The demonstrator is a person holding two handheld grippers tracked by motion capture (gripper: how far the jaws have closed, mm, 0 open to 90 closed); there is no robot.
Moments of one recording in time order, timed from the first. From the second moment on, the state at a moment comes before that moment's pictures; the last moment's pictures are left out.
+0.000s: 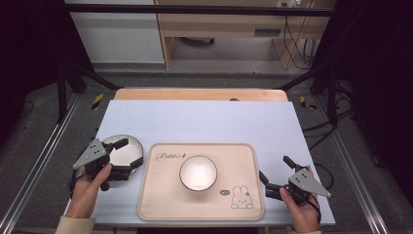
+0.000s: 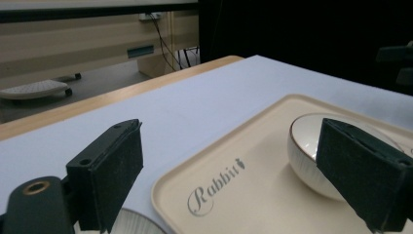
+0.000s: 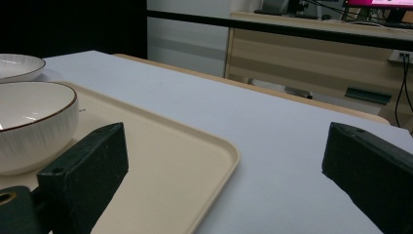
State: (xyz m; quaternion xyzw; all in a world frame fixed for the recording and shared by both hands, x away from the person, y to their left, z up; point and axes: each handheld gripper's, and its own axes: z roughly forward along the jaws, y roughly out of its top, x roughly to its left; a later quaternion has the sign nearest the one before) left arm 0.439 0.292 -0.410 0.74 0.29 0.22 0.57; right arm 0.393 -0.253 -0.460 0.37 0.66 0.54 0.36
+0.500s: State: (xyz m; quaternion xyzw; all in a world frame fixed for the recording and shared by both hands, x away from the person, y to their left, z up) left arm 0.431 0.299 -0.432 0.76 0.28 0.21 0.54; right arm 0.393 -0.253 -0.460 0.37 0.66 0.54 0.36
